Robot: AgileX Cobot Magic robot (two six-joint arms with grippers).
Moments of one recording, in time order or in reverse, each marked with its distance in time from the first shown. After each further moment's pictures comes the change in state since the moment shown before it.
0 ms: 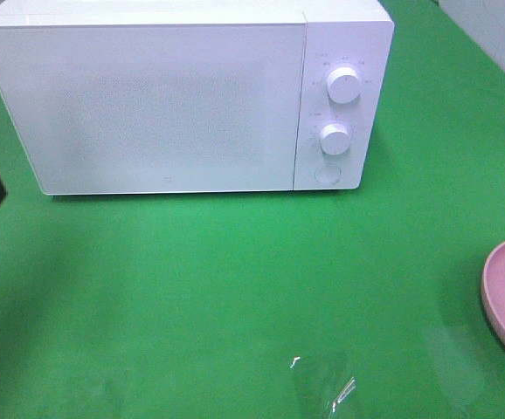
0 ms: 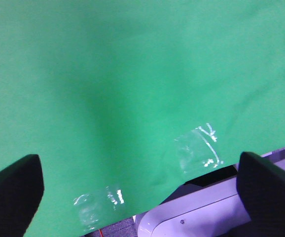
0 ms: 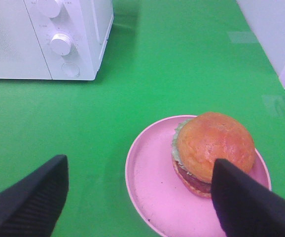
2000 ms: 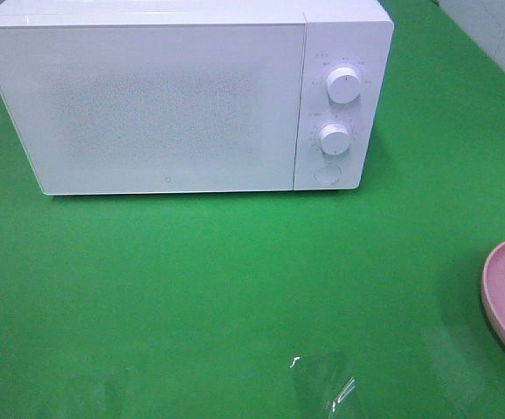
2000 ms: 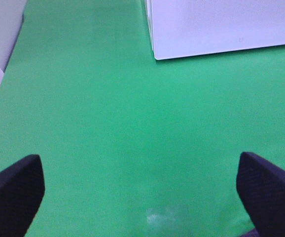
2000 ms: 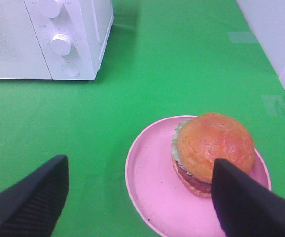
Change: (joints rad) left arm 0.188 -1.366 0.563 0.115 -0.070 0.015; right arm 0.000 0.000 0.000 0.000 0.000 0.000
